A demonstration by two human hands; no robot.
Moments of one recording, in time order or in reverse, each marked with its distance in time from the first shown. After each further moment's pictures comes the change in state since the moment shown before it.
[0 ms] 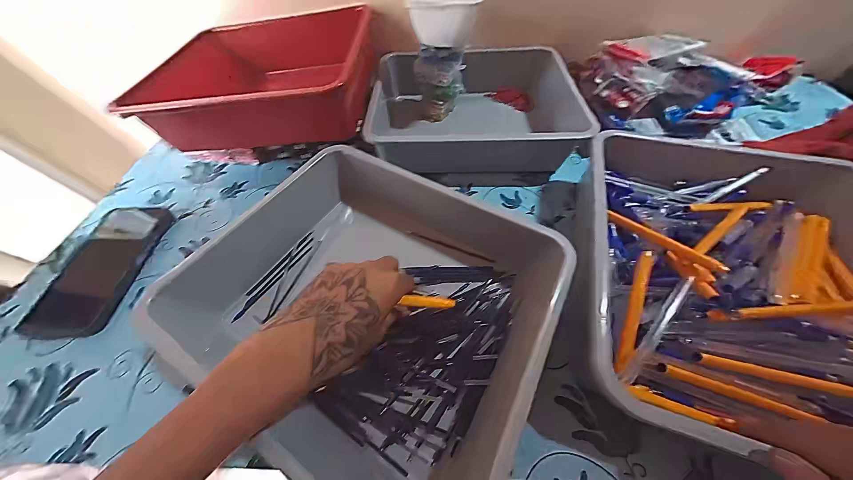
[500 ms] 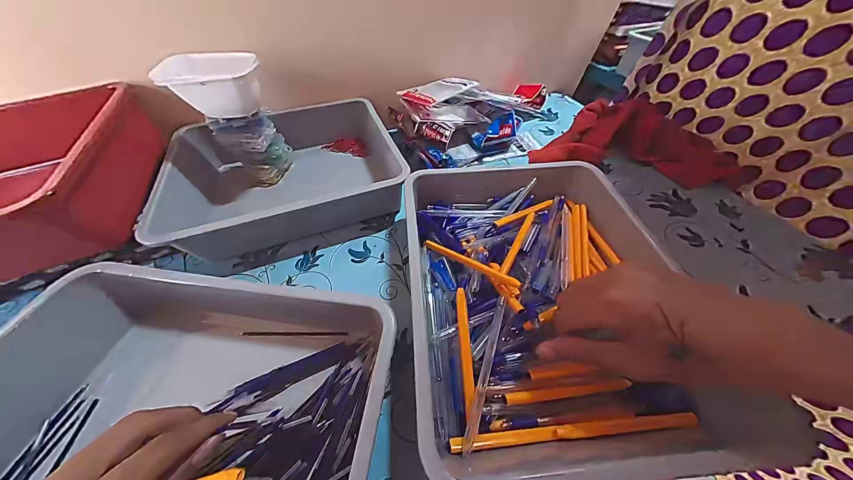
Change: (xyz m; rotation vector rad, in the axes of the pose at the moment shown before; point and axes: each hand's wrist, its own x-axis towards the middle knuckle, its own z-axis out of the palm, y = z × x) left_hand 0.001 0.000 -0.017 -0.255 -0.035 0.008; right_hand 0.078 0.097 -0.018 0.199 -0.253 -0.163
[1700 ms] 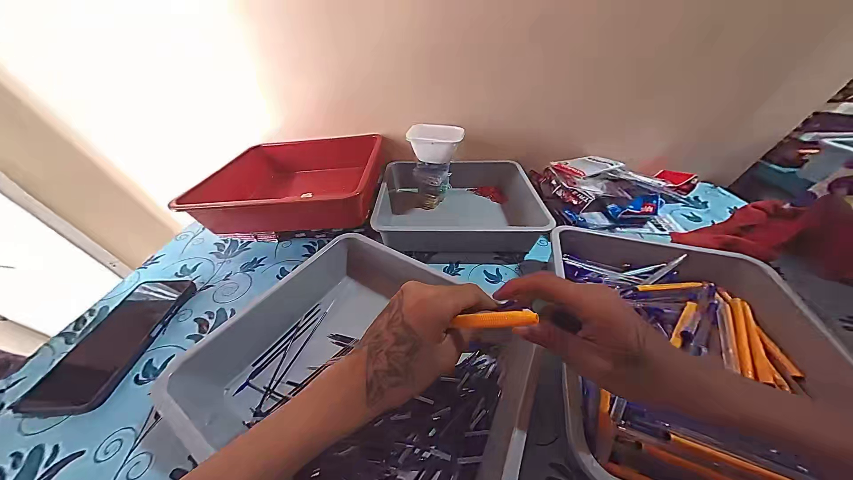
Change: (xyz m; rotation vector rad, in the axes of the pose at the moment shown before) left_hand 0.066 0.032 0.001 -0.181 0.619 0.297; right_hand 0.146 -0.075 0.044 0.417 0.247 -0.228
